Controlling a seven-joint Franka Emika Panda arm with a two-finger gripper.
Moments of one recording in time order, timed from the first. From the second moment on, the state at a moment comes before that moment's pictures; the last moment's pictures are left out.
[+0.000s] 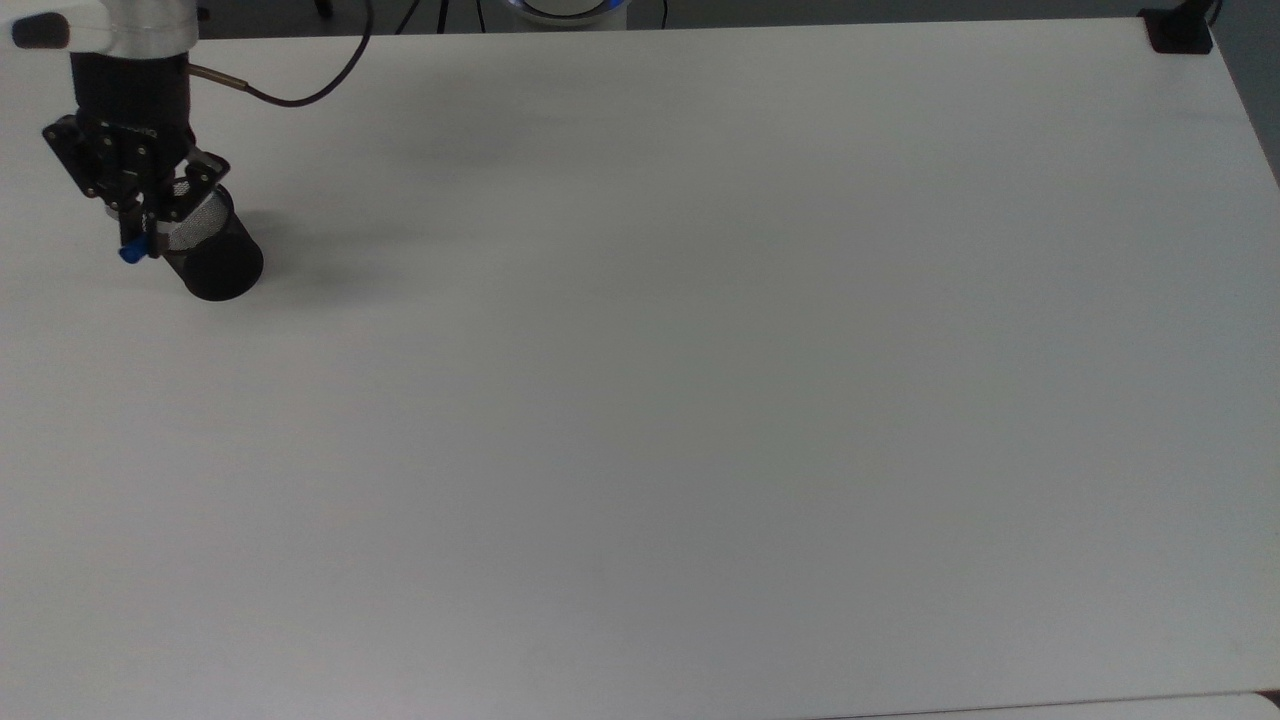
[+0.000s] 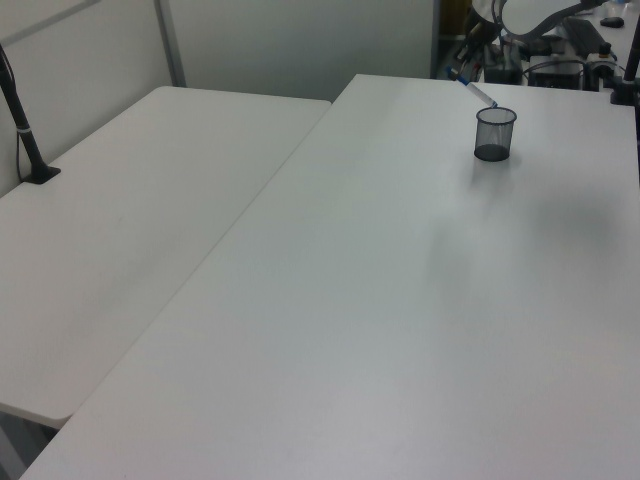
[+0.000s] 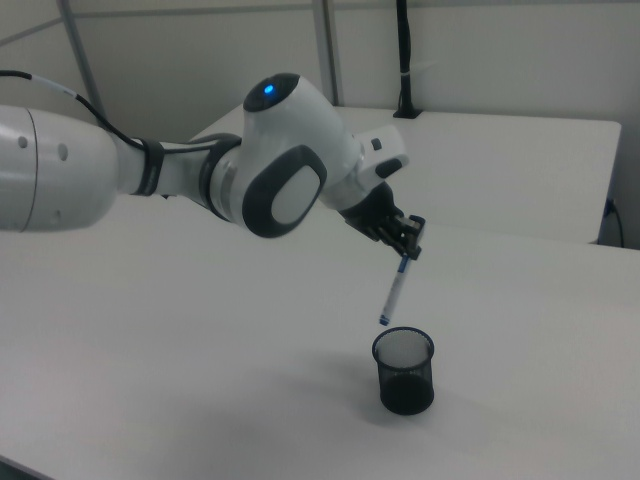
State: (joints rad) arm -0.42 0.17 0.02 -1.88 -0.10 2.58 -0.17
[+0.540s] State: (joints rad) arm -0.48 0.18 0.02 -1.99 -0.10 2.73 -0.17
